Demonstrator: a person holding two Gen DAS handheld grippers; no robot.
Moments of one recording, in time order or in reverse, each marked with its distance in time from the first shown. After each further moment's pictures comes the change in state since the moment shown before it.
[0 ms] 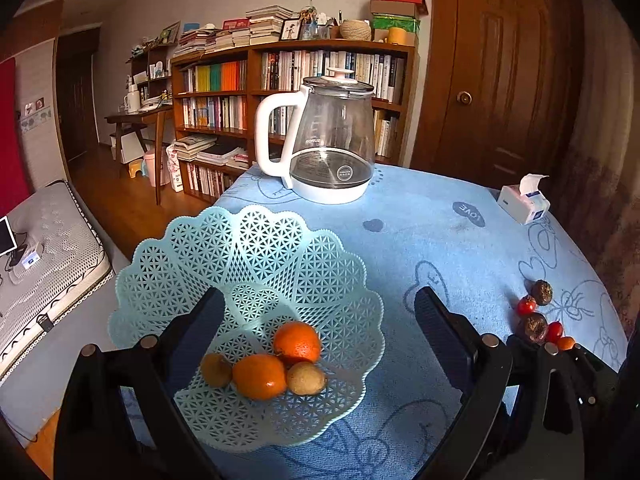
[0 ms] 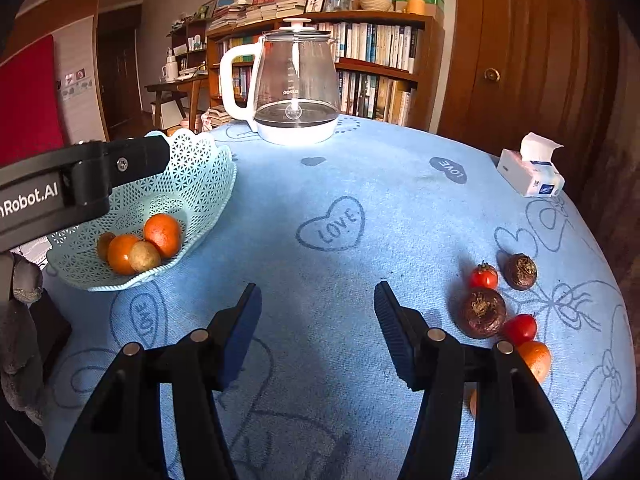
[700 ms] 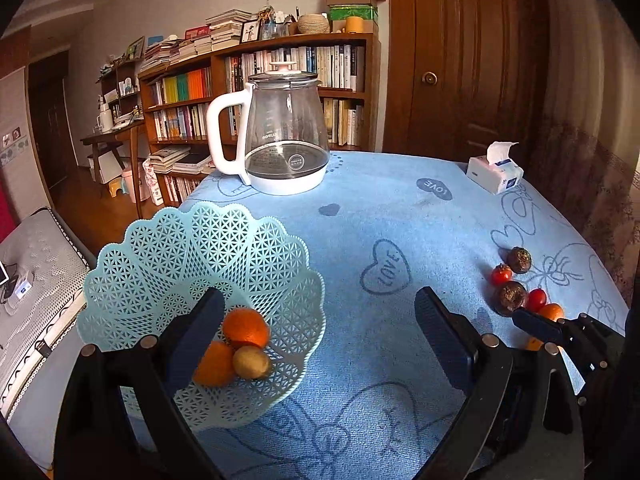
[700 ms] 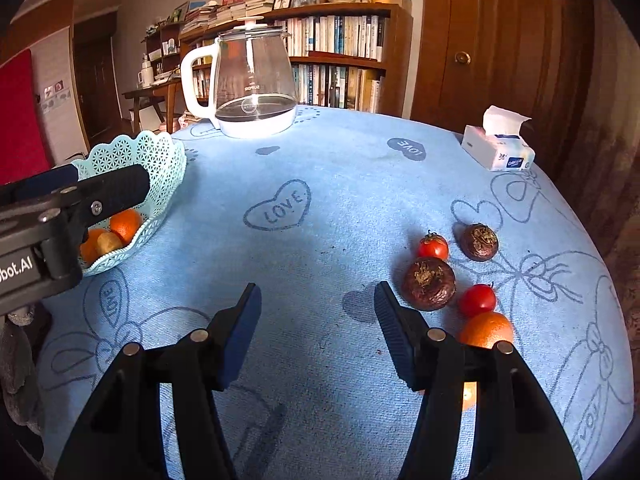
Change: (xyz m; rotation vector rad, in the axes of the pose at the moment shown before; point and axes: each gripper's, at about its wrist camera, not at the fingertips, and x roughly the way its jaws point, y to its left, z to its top) left arm -0.003 -0.042 -0.015 0.114 0.010 -0.054; right arm -0.007 -0.039 -0.014 0.069 0.020 -0.054
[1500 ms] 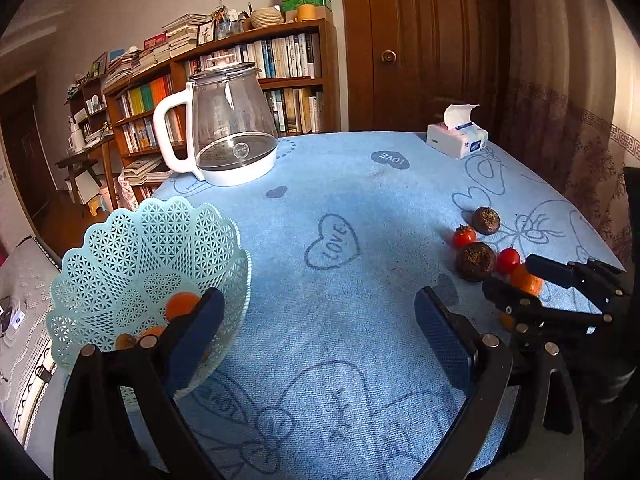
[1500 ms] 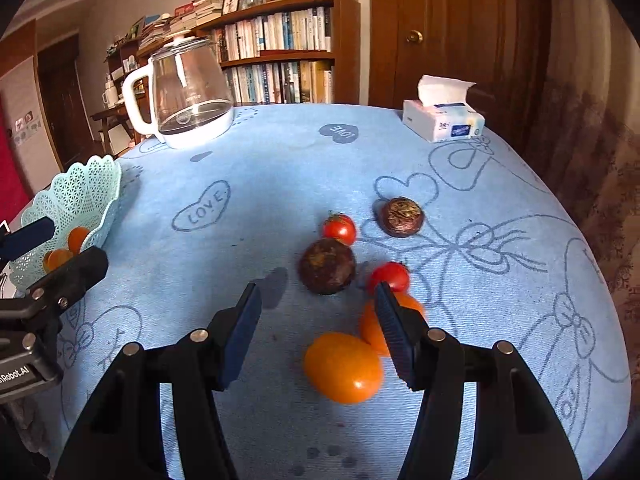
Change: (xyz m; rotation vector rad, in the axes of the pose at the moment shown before) left arm 0.001 -0.044 -0.018 0.122 0.032 -0.064; right arm -0.006 -0.073 -0.009 0.142 0.022 -0.069
